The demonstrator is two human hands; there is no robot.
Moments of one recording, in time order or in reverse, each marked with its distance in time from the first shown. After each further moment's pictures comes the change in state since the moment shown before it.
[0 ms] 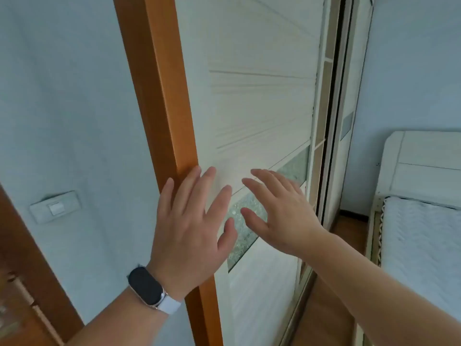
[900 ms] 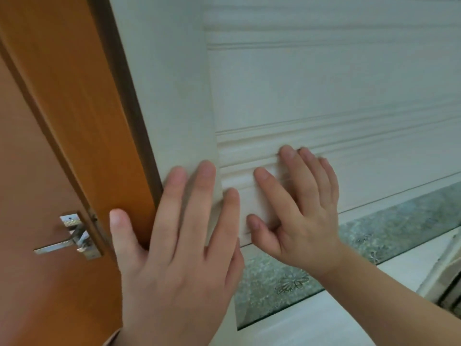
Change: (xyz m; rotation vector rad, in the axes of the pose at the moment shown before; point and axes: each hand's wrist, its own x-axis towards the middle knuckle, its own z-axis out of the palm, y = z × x) left_hand 0.029 0.037 0.076 0.826 0.024 -0.230; right_hand 0.104 0.058 0.153 0.456 0.721 -0.355
